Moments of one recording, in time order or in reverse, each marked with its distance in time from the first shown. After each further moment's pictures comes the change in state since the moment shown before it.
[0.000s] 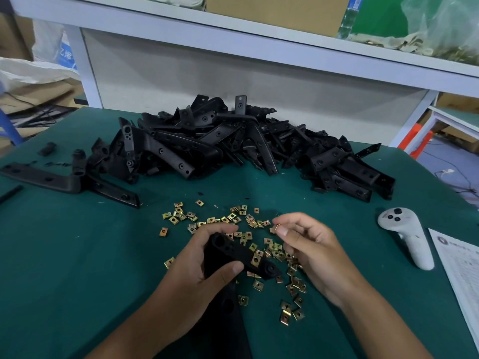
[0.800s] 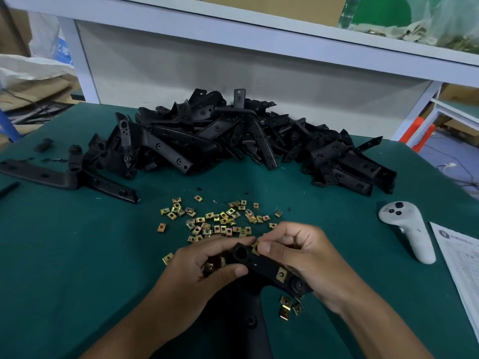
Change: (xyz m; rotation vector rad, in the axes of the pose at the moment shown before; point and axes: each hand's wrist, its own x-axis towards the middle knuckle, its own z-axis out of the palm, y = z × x) left_hand -0.001 0.013 0.003 0.076 -0.076 0.062; right_hand -0.016 -0.019 0.019 -0.008 -0.124 0.135
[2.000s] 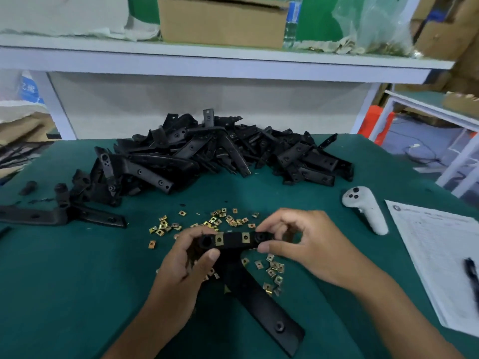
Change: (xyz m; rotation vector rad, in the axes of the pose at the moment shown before) left_hand -0.010 0.014 0.004 0.047 0.172 0.069; right_hand -0.041 -0.037 -0.022 -0.629 0.119 -0.343
